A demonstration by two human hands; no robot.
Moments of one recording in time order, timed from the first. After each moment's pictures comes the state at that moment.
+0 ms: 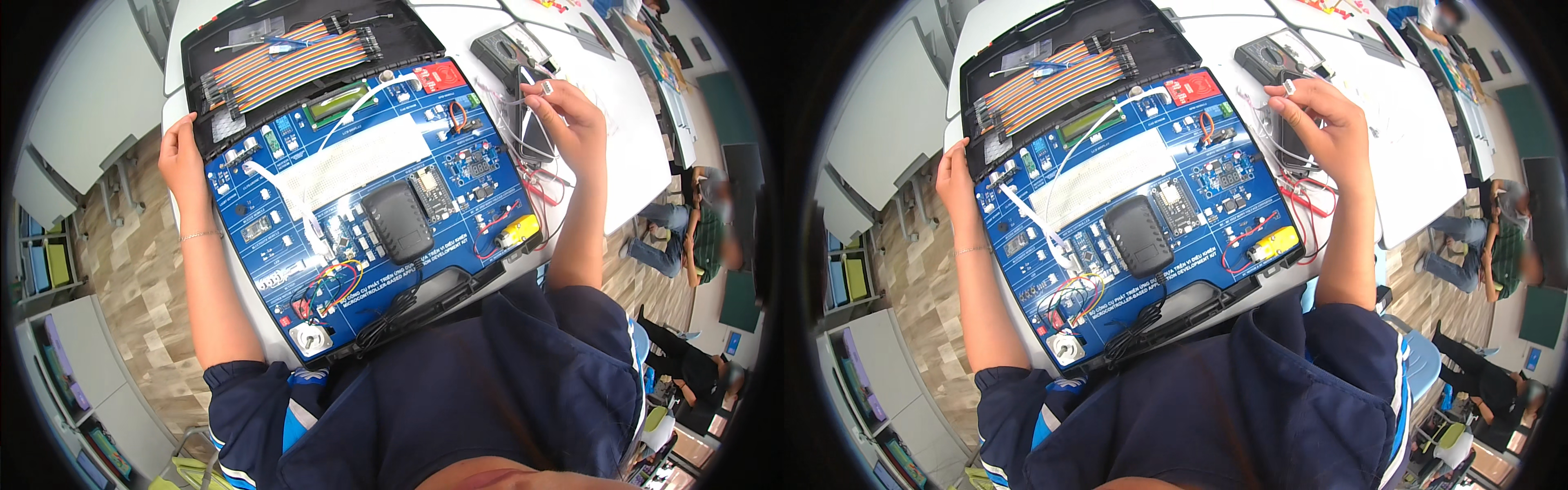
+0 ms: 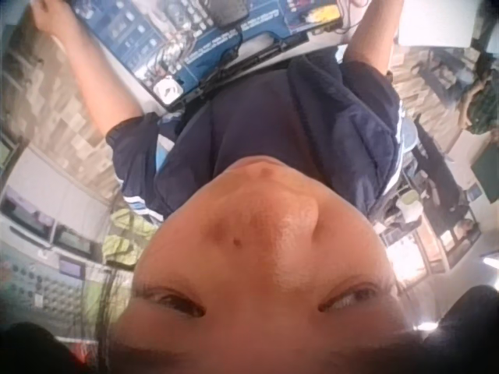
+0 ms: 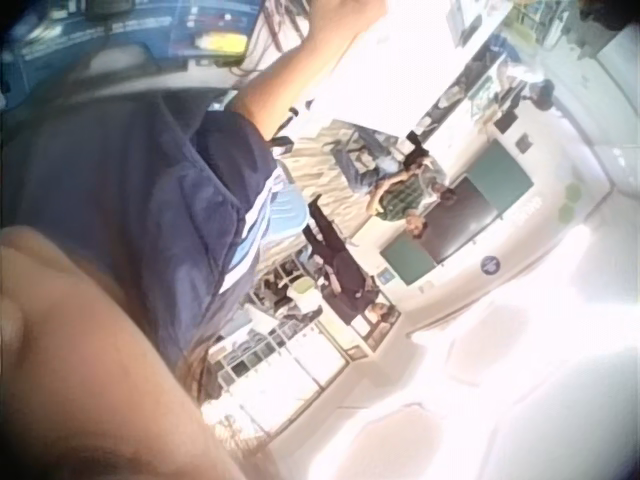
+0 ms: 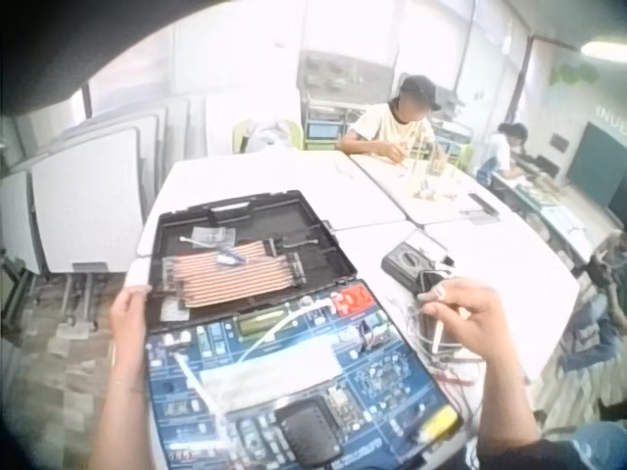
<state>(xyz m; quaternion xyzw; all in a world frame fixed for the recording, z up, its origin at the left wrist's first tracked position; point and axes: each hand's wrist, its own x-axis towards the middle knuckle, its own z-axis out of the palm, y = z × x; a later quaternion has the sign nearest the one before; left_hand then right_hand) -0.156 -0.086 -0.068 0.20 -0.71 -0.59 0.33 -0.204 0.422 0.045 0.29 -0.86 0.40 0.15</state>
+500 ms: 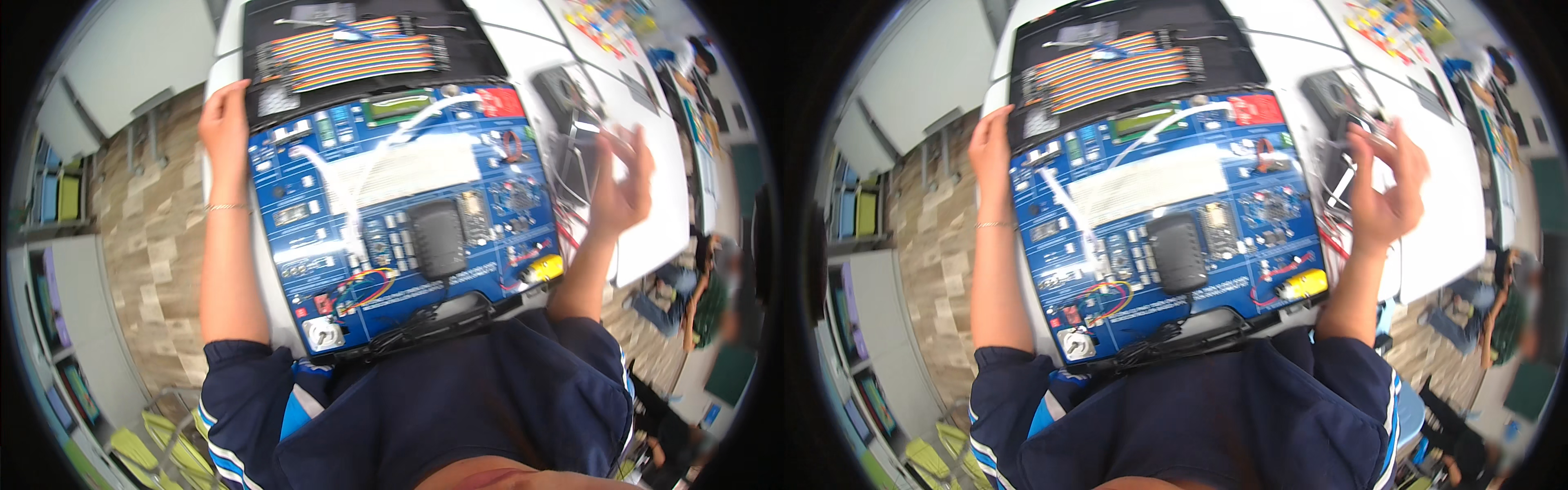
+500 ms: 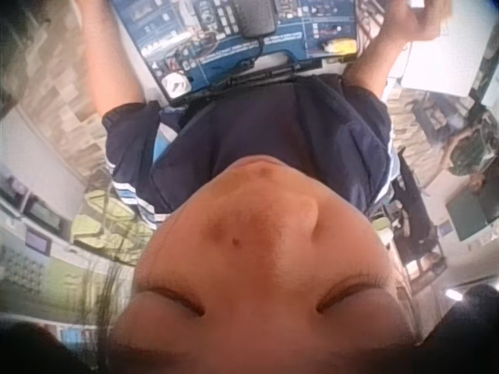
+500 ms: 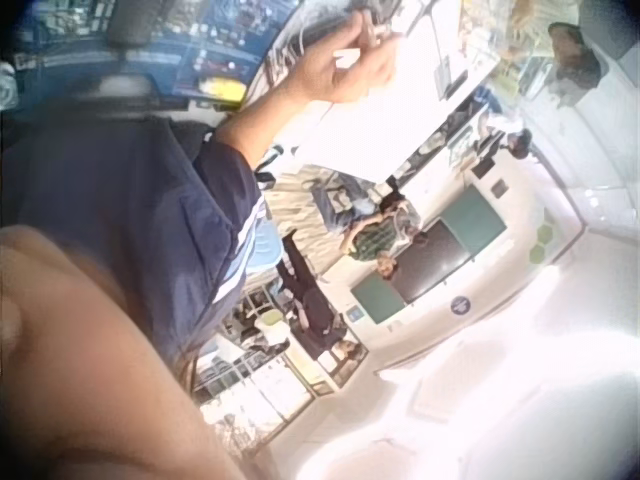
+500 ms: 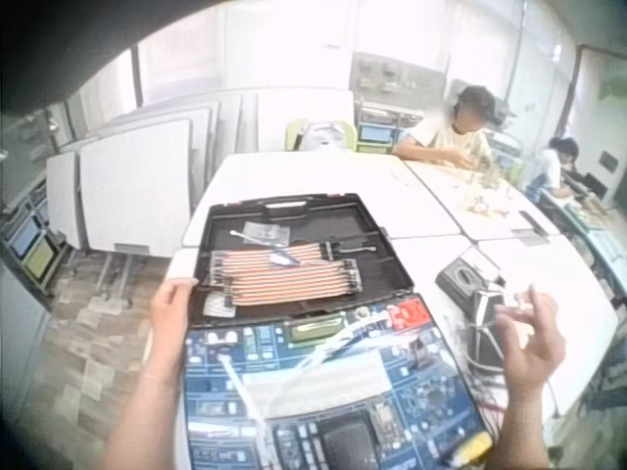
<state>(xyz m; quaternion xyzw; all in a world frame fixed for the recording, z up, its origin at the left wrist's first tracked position) -0.152 -0.082 -0.063 0.20 -0.73 -0.55 0.36 -0.198 0.386 0.036 0.28 -0.78 0.30 0.48</state>
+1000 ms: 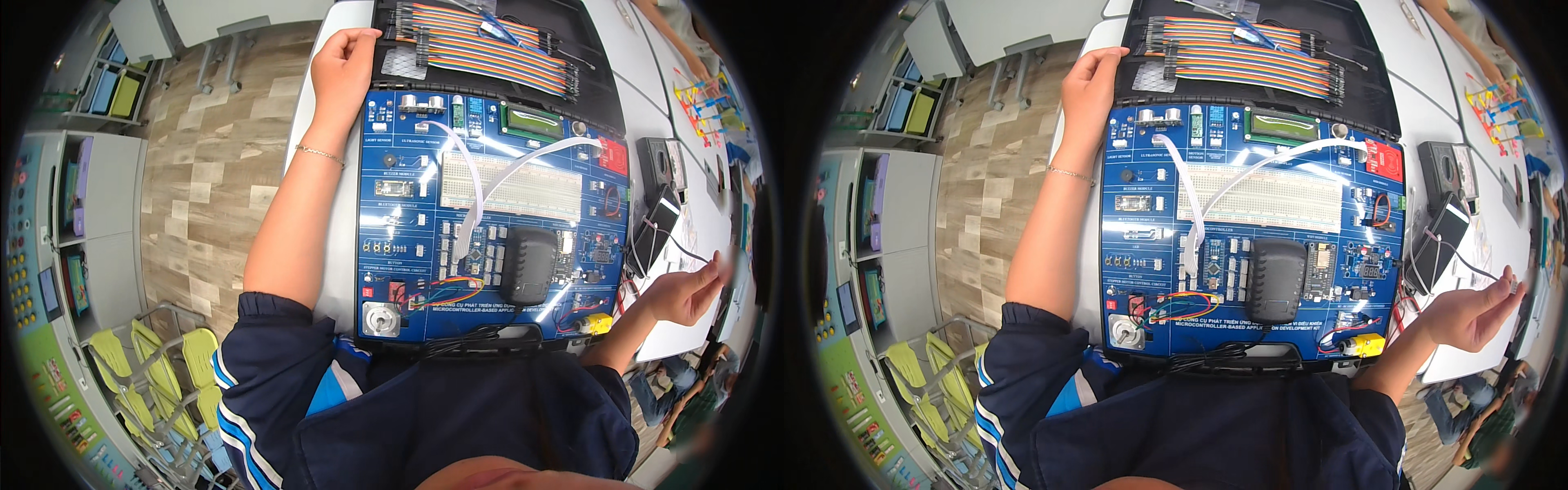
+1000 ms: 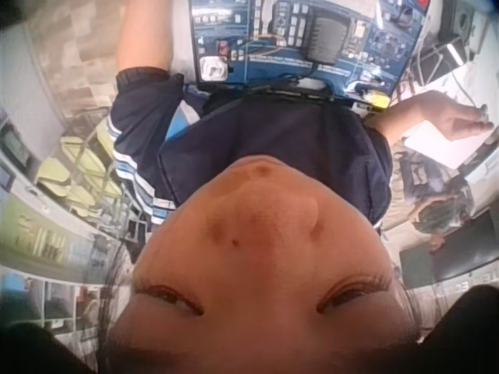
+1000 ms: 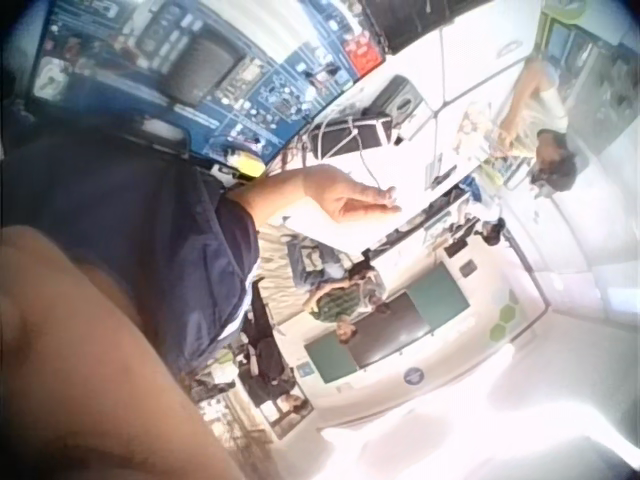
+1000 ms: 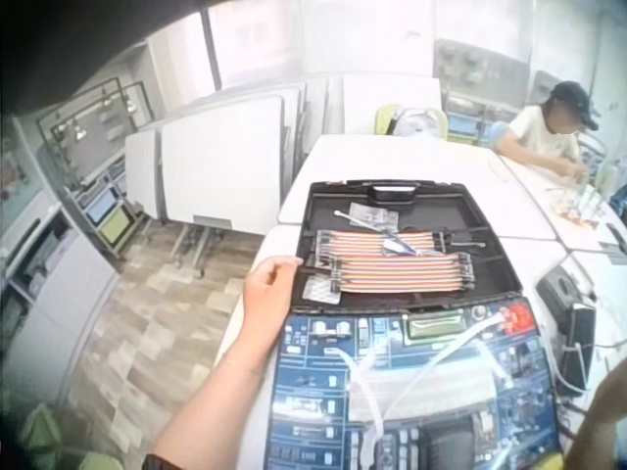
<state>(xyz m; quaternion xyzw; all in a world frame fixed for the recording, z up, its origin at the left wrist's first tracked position) -0.149 -0.068 -0.058 0.19 -0.69 -0.59 0.37 -0.213 0.404 0.021 0.15 -0.64 0.46 0.59</state>
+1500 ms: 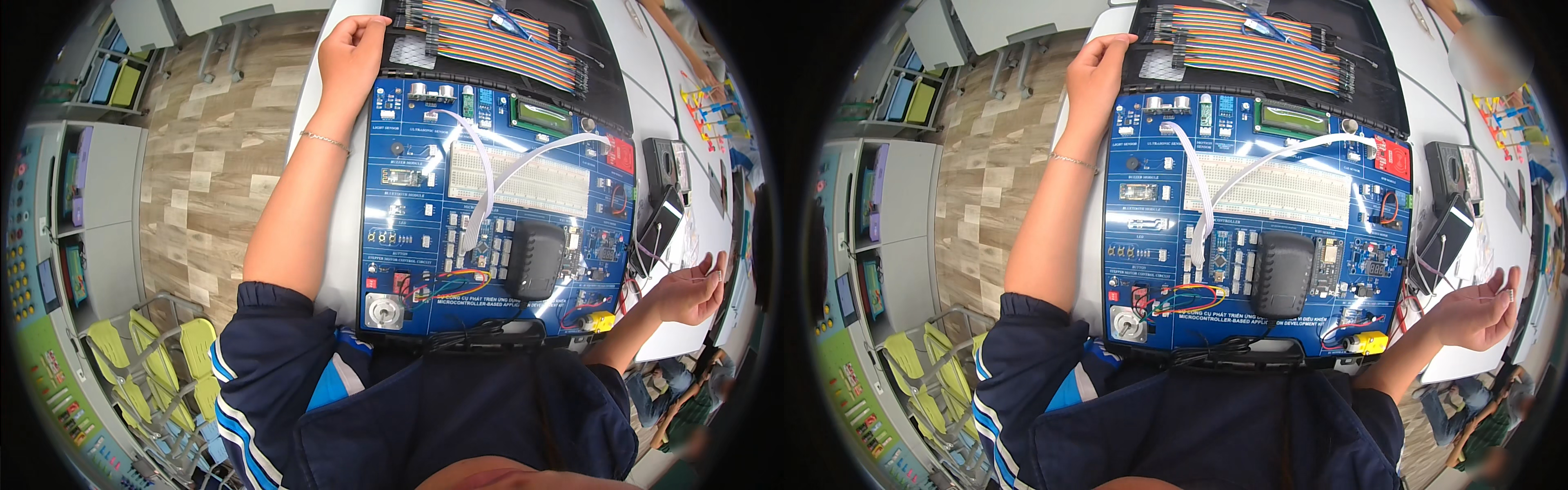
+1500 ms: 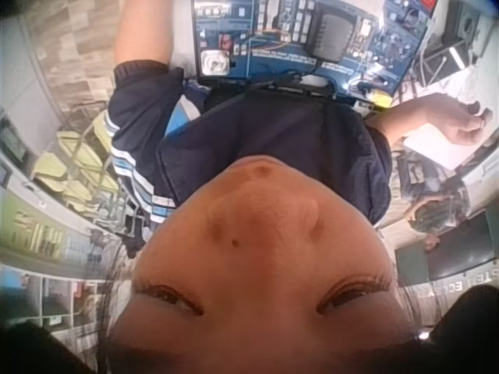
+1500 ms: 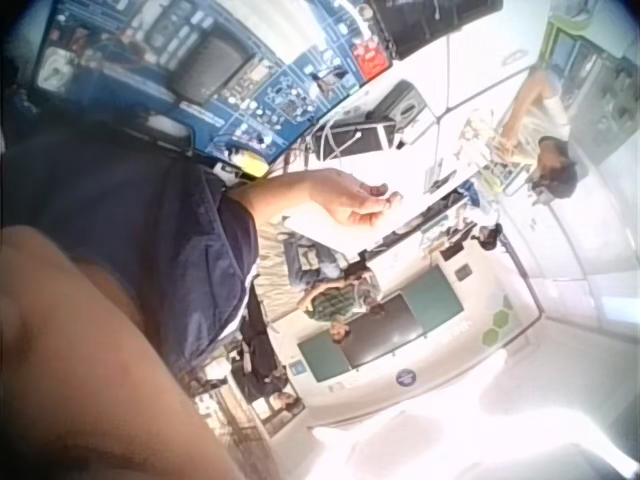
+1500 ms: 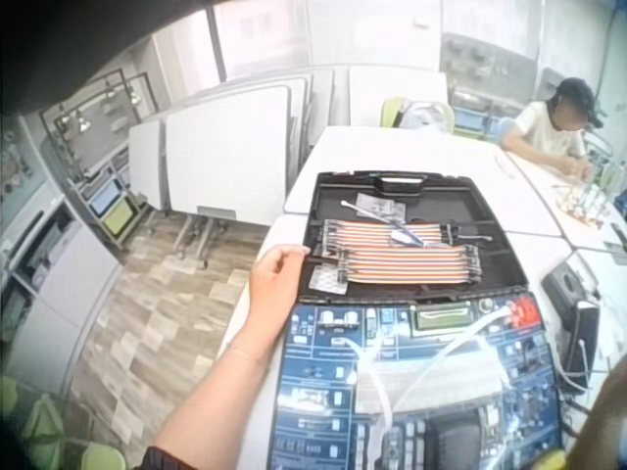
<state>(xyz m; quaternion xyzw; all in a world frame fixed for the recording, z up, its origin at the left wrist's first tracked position) -0.153 -0.070 -0.062 0.18 -0.70 -0.59 0.37 -0.219 0.419 0.021 0.18 -0.56 0.63 0.51</state>
